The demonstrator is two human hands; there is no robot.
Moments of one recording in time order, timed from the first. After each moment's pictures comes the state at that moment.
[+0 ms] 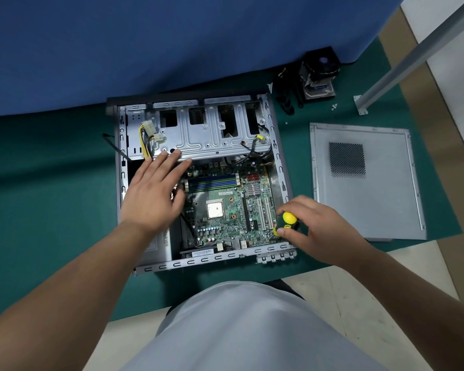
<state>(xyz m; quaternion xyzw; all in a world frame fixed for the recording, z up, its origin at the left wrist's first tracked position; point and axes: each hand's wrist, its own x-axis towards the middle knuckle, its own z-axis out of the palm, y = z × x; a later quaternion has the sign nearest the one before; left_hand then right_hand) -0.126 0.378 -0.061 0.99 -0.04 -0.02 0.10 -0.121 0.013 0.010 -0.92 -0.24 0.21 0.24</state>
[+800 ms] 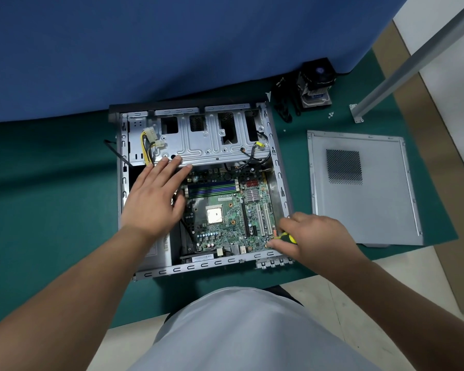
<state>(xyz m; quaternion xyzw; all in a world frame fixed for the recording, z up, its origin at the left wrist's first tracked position) -0.126 0.378 -0.062 0.99 -0.05 -0.01 0.10 -0.131 0.033 0.022 -0.94 -0.25 0.21 -0.04</state>
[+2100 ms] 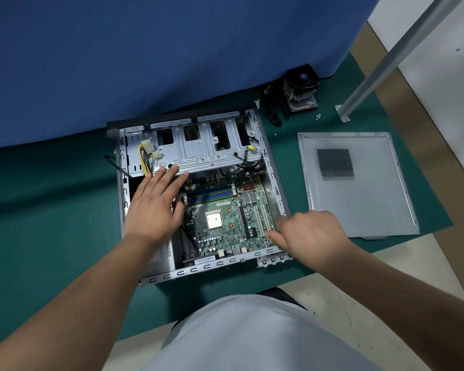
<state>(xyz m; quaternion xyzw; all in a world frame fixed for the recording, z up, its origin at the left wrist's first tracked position) -0.128 0.377 -0.060 0.99 -0.04 -0.02 0.10 -0.135 0.061 0.051 -0.93 -0.21 0.27 -0.16</state>
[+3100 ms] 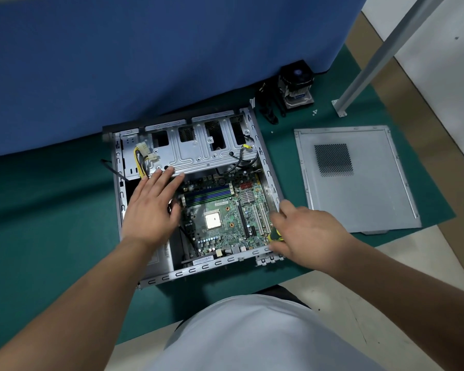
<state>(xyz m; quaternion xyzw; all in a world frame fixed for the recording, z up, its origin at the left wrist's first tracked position) -0.128 0.376 -0.060 0.99 -0.04 -0.01 0.11 -0.138 0.048 0.048 -0.92 -0.26 0.27 -0.11</state>
